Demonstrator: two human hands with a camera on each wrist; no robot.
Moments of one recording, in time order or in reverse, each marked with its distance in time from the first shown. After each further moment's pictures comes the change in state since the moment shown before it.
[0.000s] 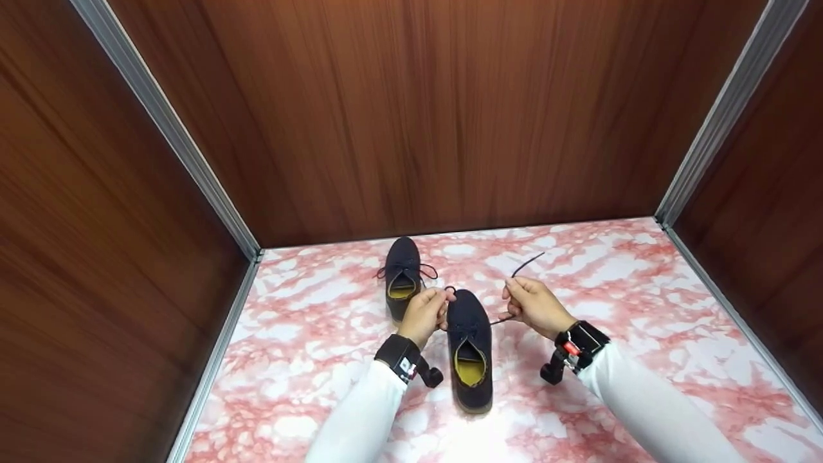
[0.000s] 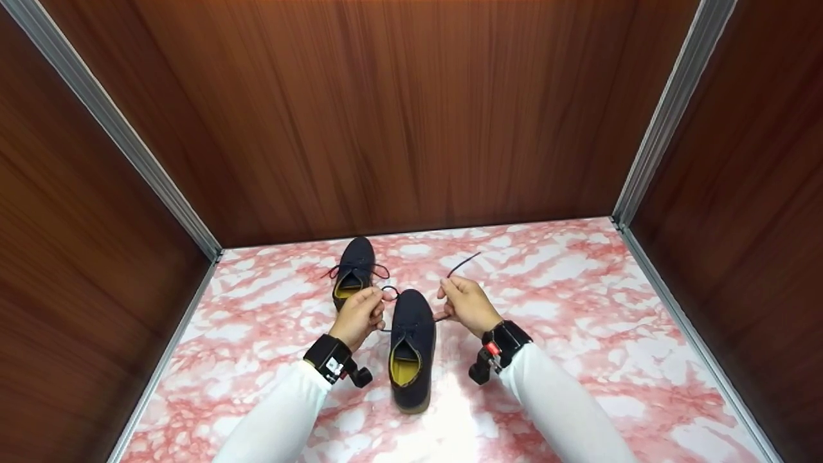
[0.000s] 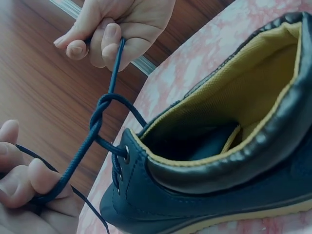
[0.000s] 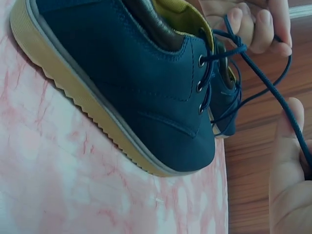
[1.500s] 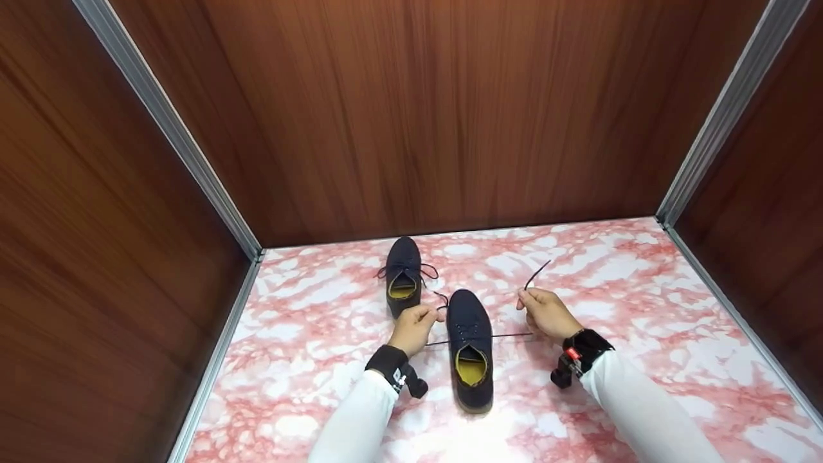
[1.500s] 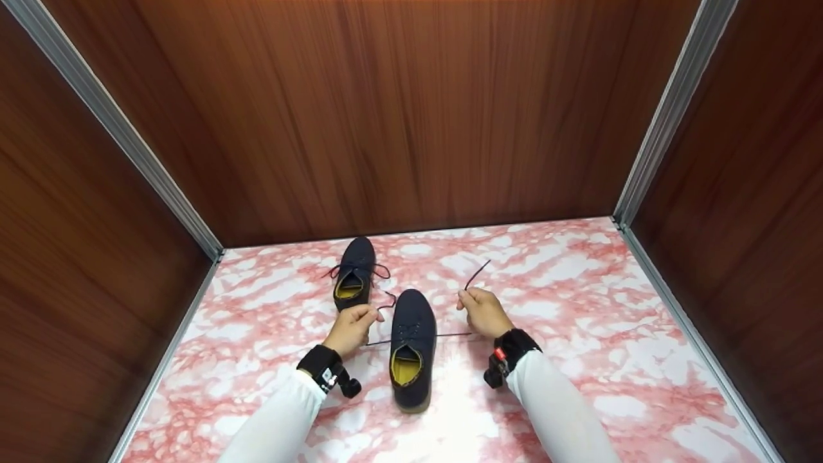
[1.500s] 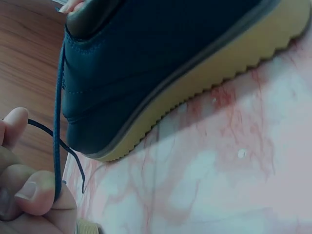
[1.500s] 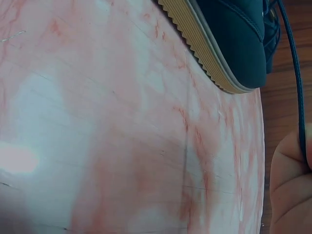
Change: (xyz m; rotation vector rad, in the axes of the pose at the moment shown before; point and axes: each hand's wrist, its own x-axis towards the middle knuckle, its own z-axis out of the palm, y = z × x) left_hand -0.010 -0.027 -0.034 0.654 0.088 0.132; right_hand 0.001 0.037 -0.034 -0.314 0.151 0.081
